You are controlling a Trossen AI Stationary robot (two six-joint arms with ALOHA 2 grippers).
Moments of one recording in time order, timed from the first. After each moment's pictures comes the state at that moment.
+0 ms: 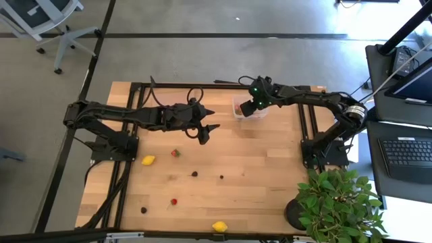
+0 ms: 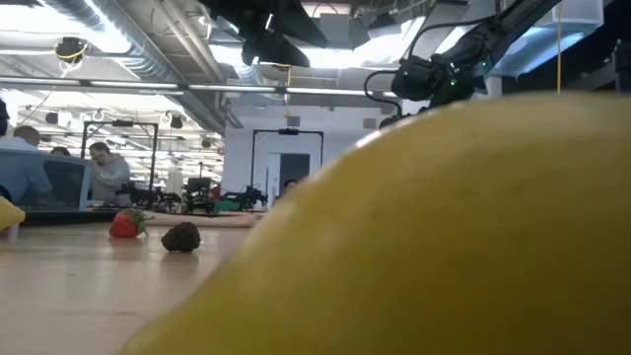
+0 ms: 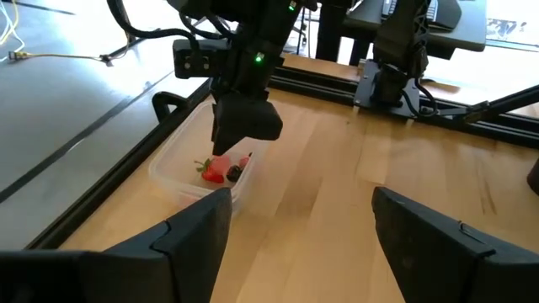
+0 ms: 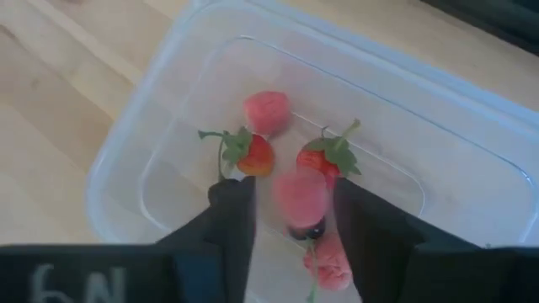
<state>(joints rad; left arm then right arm) 0.05 1.36 1.03 -0.09 -0.30 -0.18 -0.59 1.58 0.97 -0.41 0.00 0.41</state>
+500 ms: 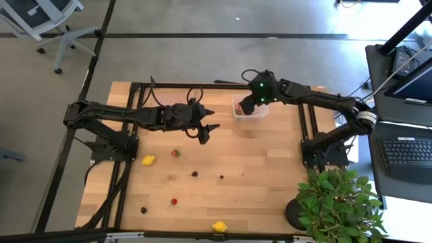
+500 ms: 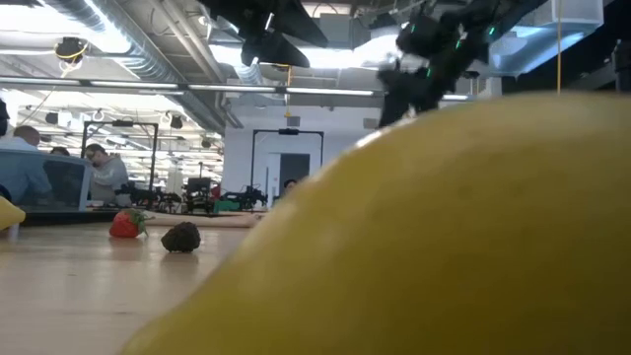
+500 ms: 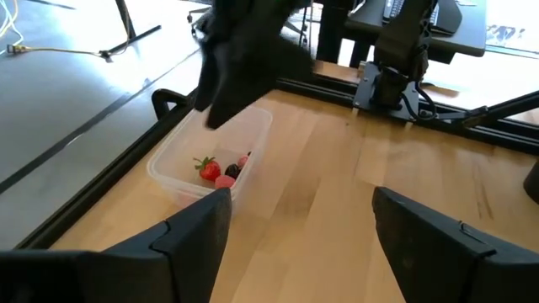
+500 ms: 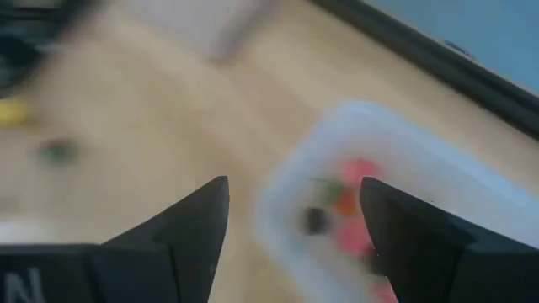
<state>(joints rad) 0.05 1.36 1.03 -0.09 -0.30 -0.21 -0.53 1.44 1.06 -0.42 -0.10 0.34</state>
